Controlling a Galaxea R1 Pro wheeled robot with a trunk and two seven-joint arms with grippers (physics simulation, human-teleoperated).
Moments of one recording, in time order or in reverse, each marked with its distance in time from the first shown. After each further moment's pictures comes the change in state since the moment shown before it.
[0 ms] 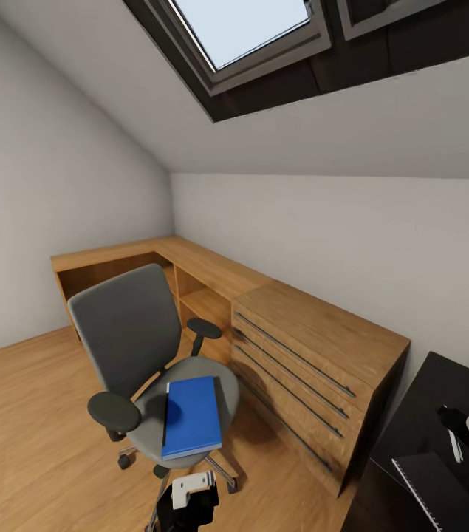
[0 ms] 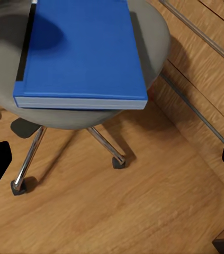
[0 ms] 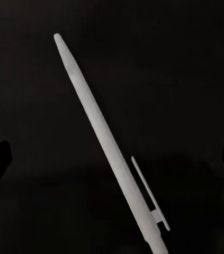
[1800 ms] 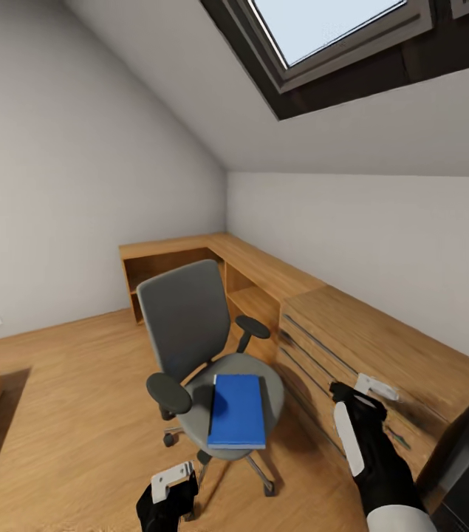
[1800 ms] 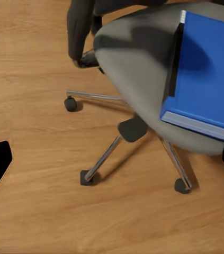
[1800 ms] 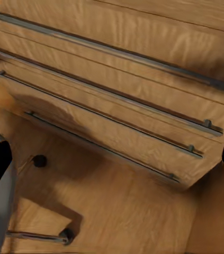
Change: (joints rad) left arm 0.000 0.000 0.136 0.002 0.009 0.001 -0.003; right arm 0.089 0.481 0.259 -0.371 0.428 -0.052 -0.129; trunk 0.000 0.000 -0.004
